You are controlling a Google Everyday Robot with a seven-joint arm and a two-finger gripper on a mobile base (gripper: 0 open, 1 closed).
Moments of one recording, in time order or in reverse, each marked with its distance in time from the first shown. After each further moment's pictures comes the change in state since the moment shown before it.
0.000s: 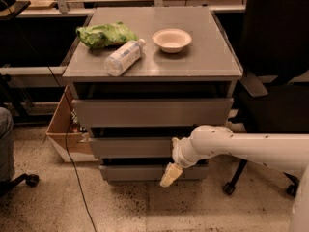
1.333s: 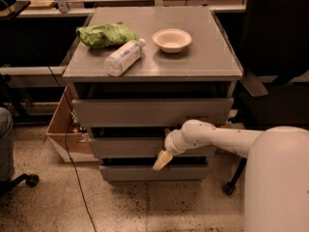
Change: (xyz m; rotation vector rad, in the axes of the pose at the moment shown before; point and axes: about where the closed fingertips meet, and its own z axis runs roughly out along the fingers) arm -0.009 -0.082 0.093 0.040 -0.092 -0.017
